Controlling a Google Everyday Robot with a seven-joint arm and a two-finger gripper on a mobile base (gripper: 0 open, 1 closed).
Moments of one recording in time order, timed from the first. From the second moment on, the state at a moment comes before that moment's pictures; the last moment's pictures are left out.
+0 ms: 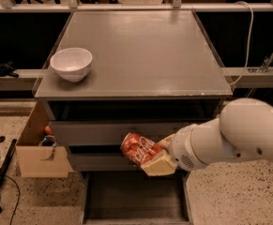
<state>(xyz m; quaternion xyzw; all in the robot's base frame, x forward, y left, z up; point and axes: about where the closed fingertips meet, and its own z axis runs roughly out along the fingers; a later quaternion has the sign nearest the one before) 0.407 -0.052 0.752 -0.46 0.82 0.21 0.27</state>
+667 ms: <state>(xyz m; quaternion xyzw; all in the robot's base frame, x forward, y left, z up) 0.432 -0.038 0.698 -0.45 0.81 0.20 0.32</state>
